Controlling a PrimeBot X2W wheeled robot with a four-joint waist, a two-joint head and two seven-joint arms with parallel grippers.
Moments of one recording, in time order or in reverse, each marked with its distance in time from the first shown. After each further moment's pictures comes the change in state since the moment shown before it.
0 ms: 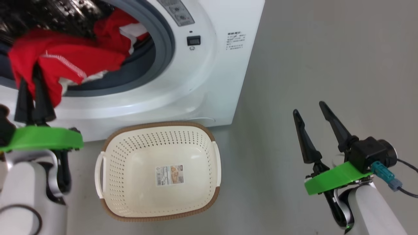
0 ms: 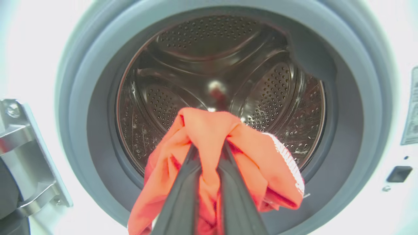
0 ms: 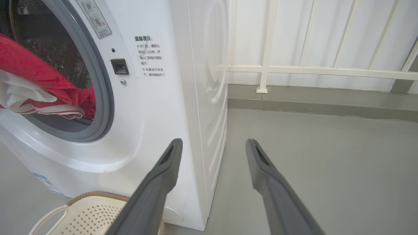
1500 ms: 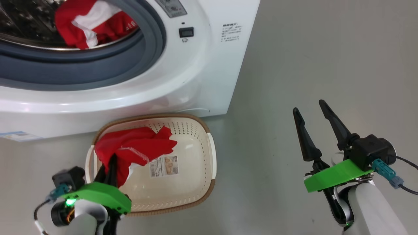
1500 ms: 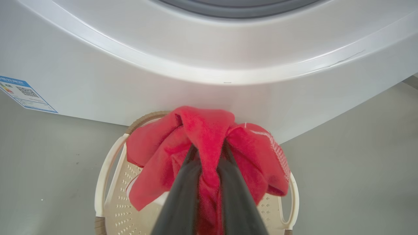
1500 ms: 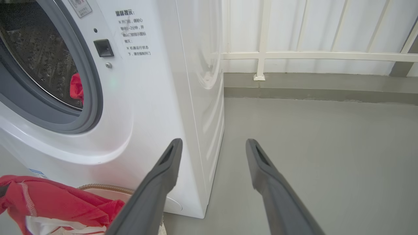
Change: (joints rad) left arm 0.126 -0.129 -0.093 0.476 -0.160 -0.168 0.001; right arm -0.003 0.002 0.003 0.006 0.022 0.000 0.000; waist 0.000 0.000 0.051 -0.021
